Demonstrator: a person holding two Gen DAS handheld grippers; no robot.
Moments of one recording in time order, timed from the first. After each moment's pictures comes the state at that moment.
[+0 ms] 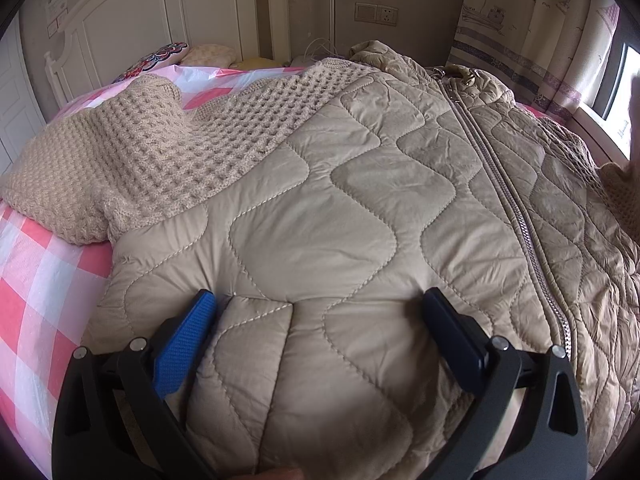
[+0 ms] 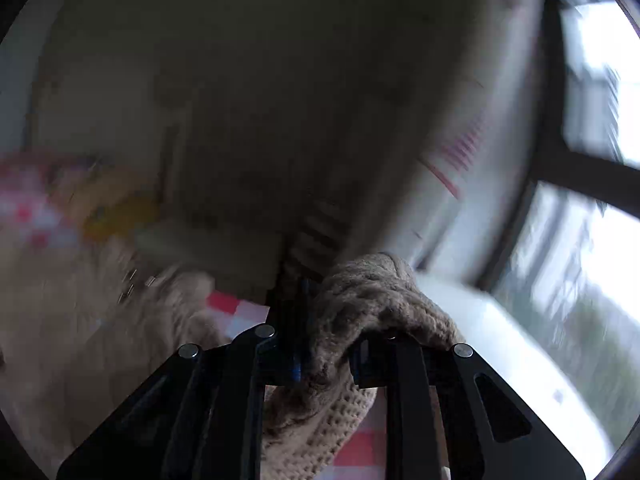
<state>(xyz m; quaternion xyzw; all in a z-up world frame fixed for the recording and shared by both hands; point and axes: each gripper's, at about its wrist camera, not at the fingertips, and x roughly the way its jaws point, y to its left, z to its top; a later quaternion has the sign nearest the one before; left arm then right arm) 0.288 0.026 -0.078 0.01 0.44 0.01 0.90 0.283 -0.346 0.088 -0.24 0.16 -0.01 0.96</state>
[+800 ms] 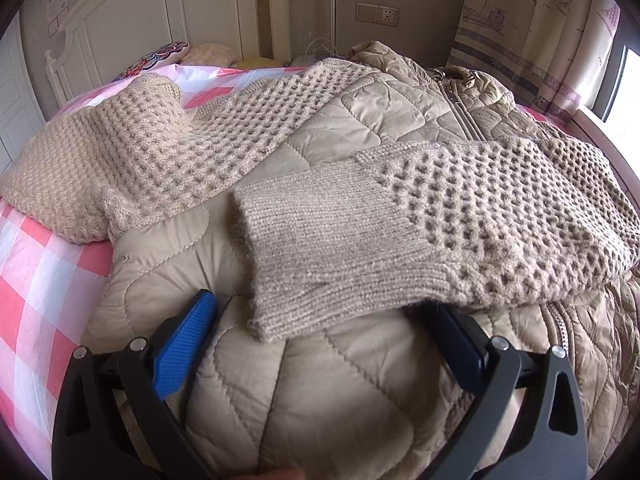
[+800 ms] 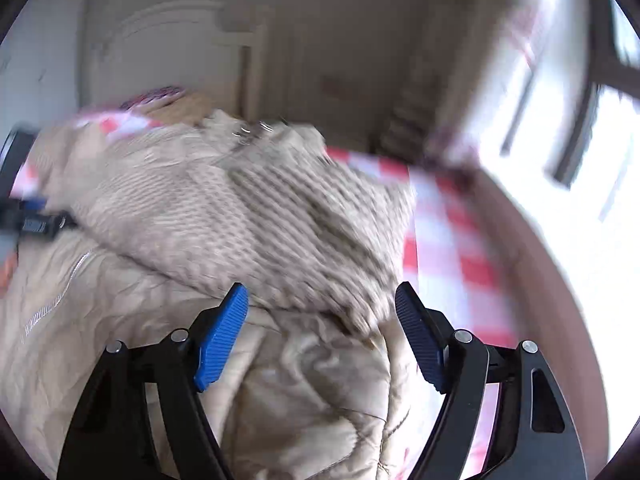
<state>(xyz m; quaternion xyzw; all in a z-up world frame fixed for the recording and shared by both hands) 0.287 0.026 -0.078 0.00 0.44 0.01 0.90 0.185 -0.368 -0.039 -0.07 0.34 0.05 0.94</state>
